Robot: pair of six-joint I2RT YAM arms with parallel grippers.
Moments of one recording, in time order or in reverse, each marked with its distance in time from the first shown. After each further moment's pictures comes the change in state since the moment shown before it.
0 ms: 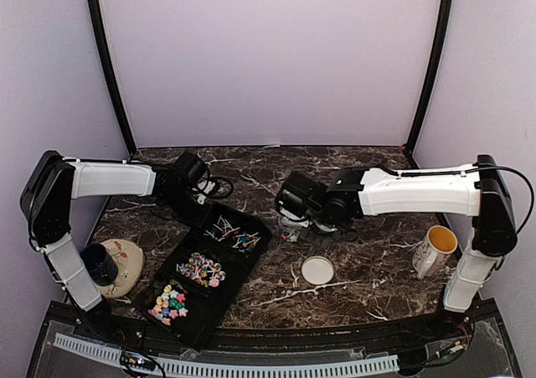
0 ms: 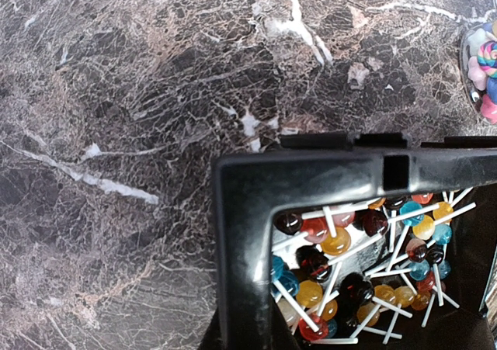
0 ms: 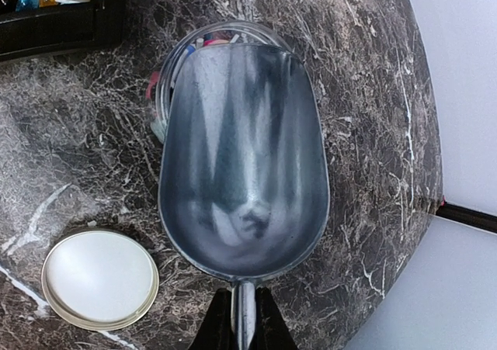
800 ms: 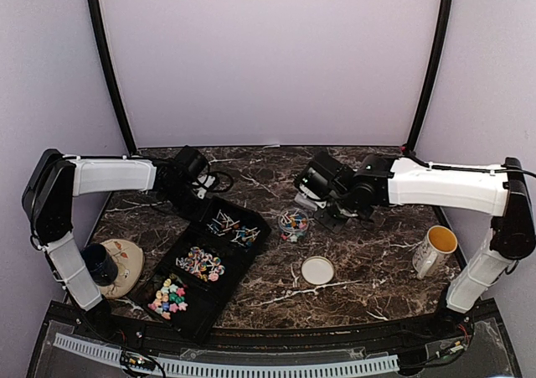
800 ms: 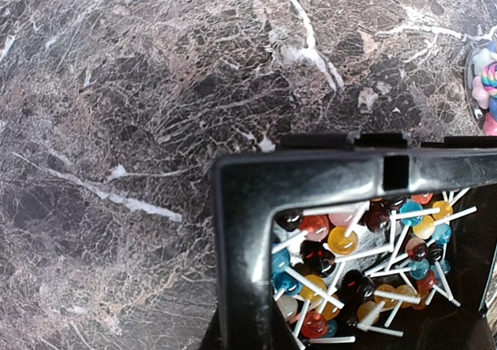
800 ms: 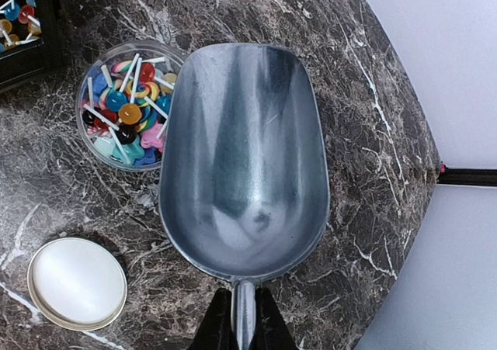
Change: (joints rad) left arm 0.008 0.017 0.055 -0.028 -0.022 0.017; right arm -0.090 -0.143 -0.058 0.043 0.005 0.073
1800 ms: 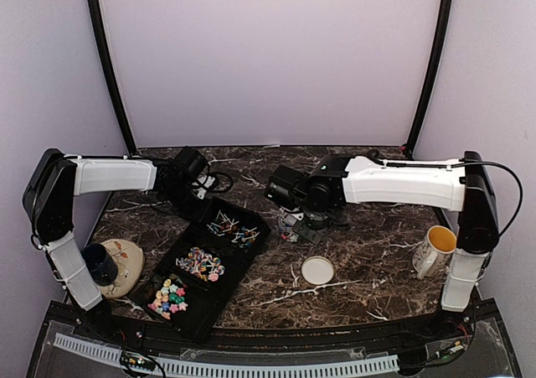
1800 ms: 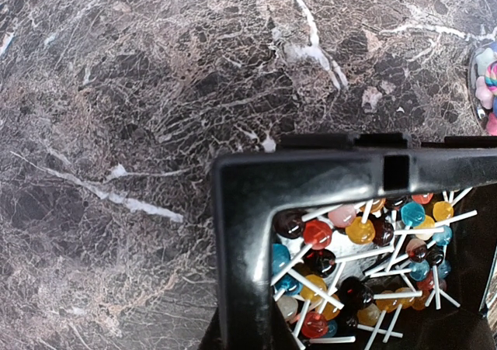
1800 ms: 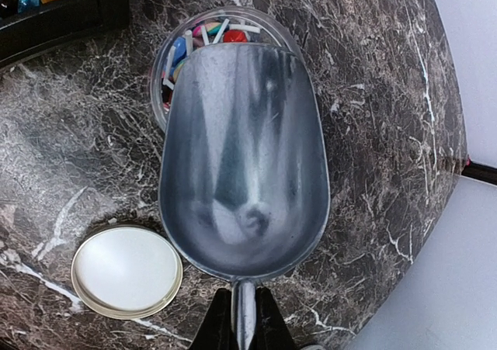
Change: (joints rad) left arm 0.004 0.007 -0.001 0.001 0.003 0.000; right arm 0.077 0.248 0.252 -0.266 -0.048 0.116
